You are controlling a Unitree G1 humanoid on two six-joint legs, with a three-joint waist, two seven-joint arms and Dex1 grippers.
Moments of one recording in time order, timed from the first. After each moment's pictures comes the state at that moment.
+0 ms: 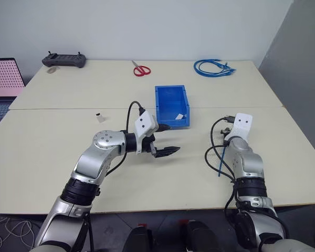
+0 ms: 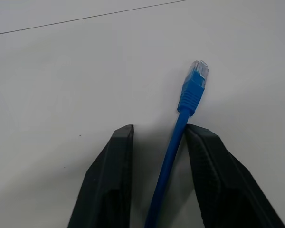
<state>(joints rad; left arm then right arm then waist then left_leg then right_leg) -0.53 0.50 -0.19 -0.05 -0.31 0.42 -0.98 -0.58 -0.04 -0.25 0.26 0.06 0.62 -0.28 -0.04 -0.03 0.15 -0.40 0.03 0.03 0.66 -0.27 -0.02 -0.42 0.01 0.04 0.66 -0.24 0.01</state>
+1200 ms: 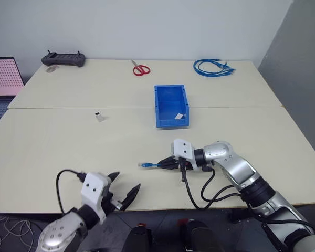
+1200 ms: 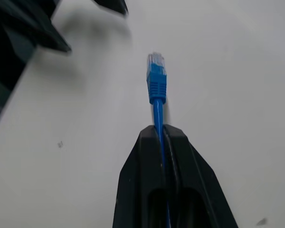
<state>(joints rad) 0.60 0.36 0.16 -0.71 -0.30 0.44 -0.48 -0.59 -0.35 0.55 0.25 0.05 0.13 1.06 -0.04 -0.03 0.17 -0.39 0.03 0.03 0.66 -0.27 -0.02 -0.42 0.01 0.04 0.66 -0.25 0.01</state>
